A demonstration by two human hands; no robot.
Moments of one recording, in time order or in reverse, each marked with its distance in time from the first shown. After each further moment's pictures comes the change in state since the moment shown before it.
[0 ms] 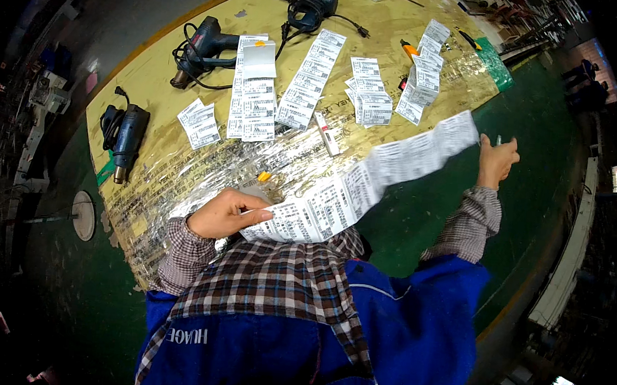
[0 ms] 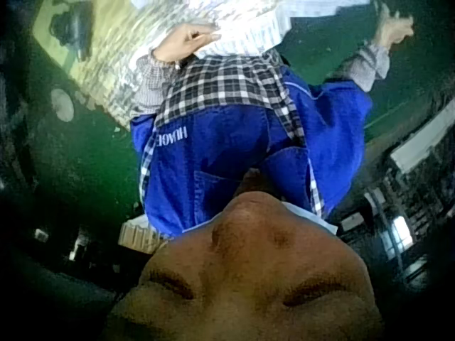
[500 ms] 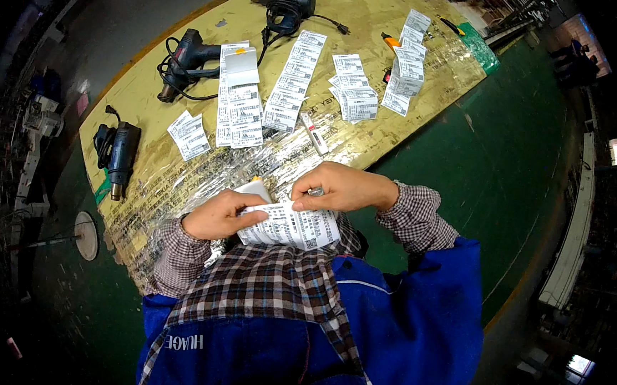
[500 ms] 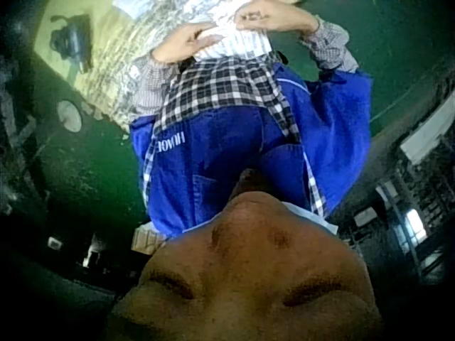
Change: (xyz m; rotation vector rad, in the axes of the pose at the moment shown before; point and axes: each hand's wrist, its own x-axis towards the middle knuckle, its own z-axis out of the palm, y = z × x) left_hand 0.015 0.021 -0.007 0.185 -0.140 -0.087; right_hand -0.180 -0.133 -0.068 0.806 -1.753 -1.232
